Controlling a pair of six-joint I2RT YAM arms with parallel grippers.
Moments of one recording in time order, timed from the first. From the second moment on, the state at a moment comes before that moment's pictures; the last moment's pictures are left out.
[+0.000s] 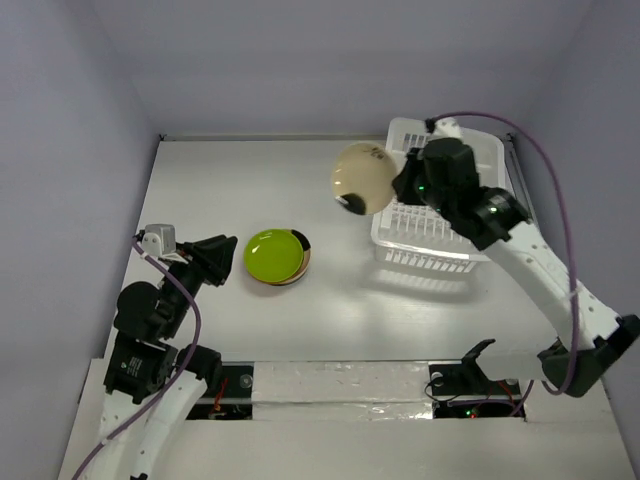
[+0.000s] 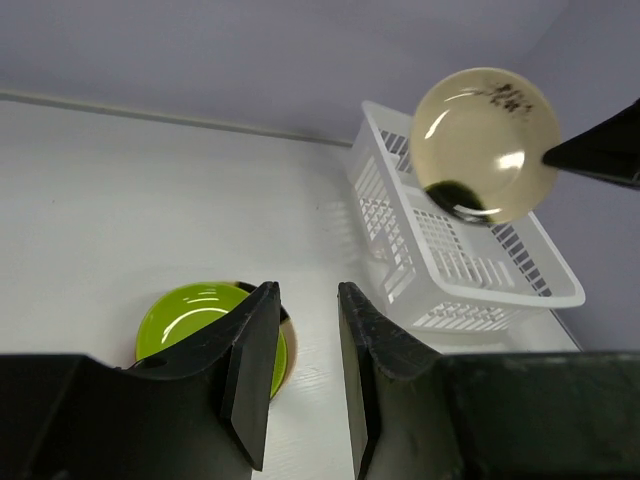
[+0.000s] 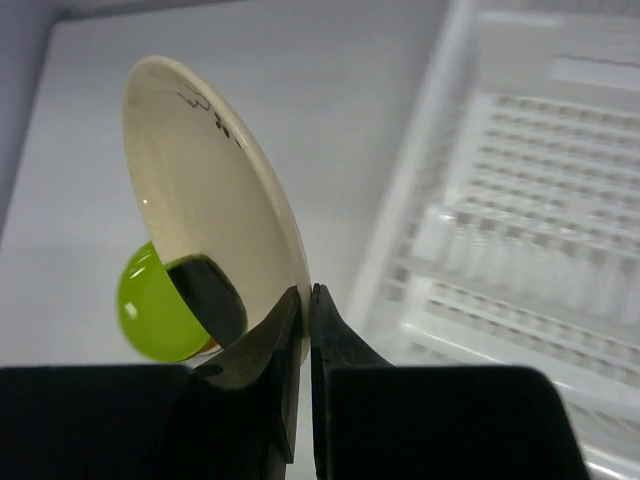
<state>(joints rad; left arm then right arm) -0.33 0.29 0.71 -0.36 0.05 -0.43 0.60 1.27 1.52 -0.71 0.30 0.48</state>
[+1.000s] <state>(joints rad) -0.19 0.43 0.71 -0.36 0.07 -0.43 0.83 1.92 1.38 -0.17 -0.15 0.62</state>
